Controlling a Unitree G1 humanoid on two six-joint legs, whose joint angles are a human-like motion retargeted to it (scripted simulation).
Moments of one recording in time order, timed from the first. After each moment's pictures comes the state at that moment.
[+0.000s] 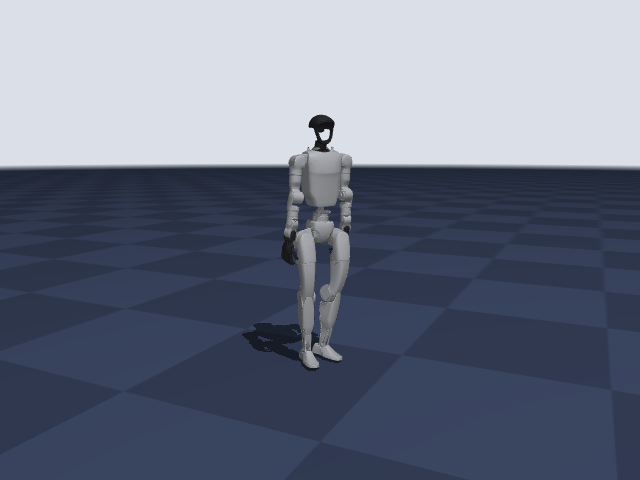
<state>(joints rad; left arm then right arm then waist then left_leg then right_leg) 0.01 0.00 0.12 1.51 0.26 0.30 -0.20 -0.07 -0.14 -0.10 1.59 -0.38 0.13 0.06 -0.05 0.06 -0.08 -0.11 -0.05 0.27 0.06 -0.05 0.04 -0.17 0.01 -0.23 0.10 -0.02 -0.07</state>
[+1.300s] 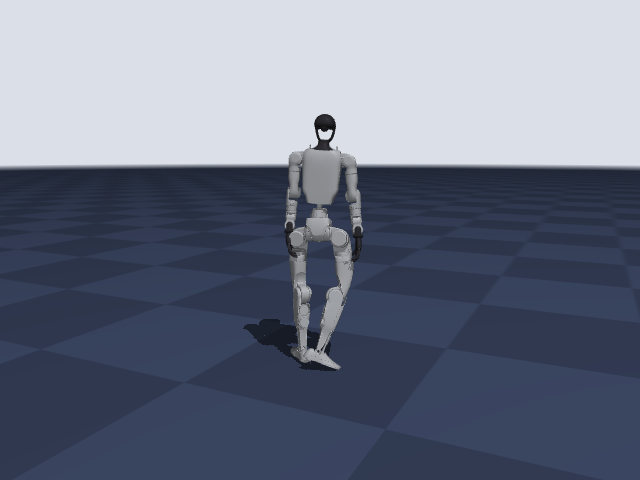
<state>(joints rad) 0.00 0.02 0.20 1.56 0.13 0.30 -0.09 0.07 -0.17 -0.24 1.56 -0.45 0.13 0.09 0.09 0.06 -0.19 -0.11 0.07 0.59 0.02 -0.15 -0.08 0.10 -0.17 -1.25 0.28 0.04 0.04</state>
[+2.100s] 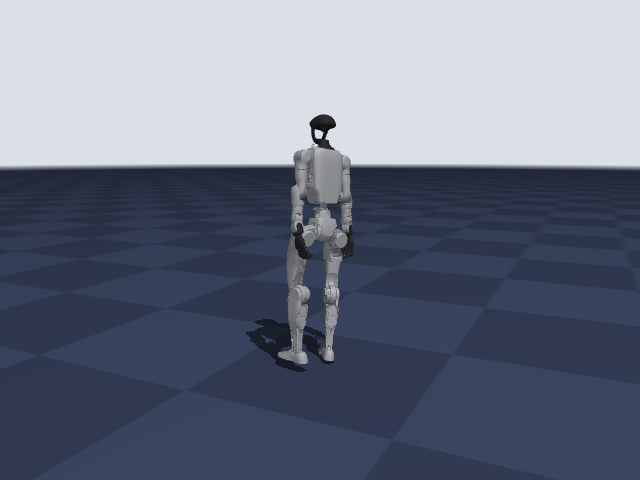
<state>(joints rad) -0.02 0.04 0.11 1.52 0.27 0.29 -0.15 0.00 -0.17 -0.20 1.44 -0.45 0.07 0.15 0.02 -0.04 -0.05 -0.19 -0.02 0.11 0.12 -0.05 -0.07 -0.11 -0.12 -0.52 0.00 -0.04 0.08</state>
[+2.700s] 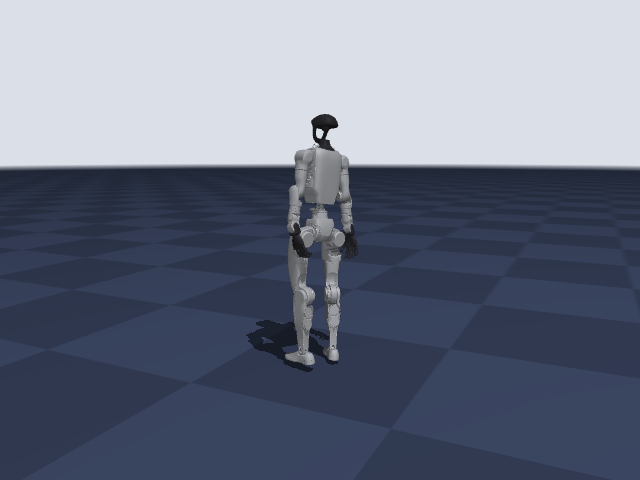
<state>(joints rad) -0.02 0.06 0.15 1.53 0.31 0.34 -0.33 0.11 -0.19 -0.23 1.51 -0.47 0.11 0.11 0.07 0.00 -0.14 -0.09 -0.05 0.06 0.00 0.00 -0.08 -0.04 -0.12 -0.58 0.00 -0.04 0.08</state>
